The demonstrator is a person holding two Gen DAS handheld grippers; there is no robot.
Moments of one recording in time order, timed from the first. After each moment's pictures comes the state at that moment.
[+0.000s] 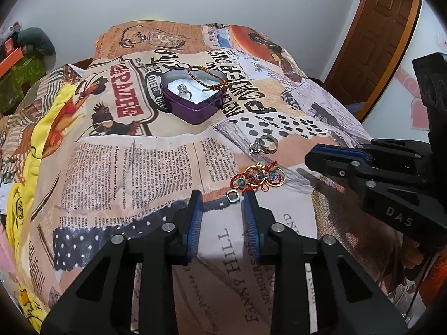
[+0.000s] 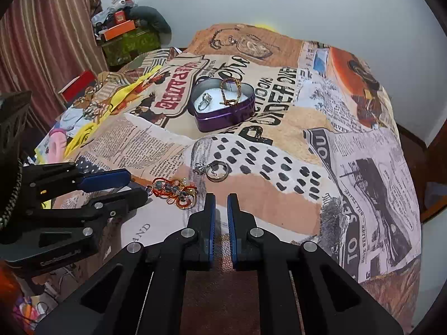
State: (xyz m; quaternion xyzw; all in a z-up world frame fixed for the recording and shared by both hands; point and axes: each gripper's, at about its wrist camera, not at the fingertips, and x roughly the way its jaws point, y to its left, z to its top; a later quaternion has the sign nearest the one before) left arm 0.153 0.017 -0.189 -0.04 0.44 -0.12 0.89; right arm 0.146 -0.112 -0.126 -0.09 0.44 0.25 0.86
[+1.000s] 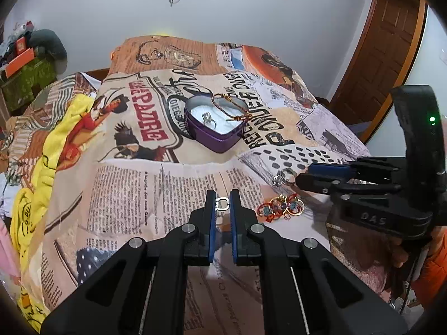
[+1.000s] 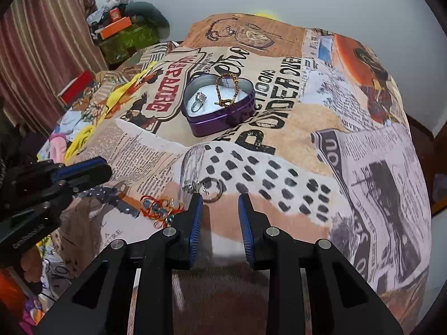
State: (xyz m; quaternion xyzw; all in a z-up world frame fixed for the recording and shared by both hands) left arm 0.160 0.047 -0.169 -0.06 0.40 -0.10 0.91; right arm 0.176 -0.105 -0.135 -0.08 0.46 0.26 0.85
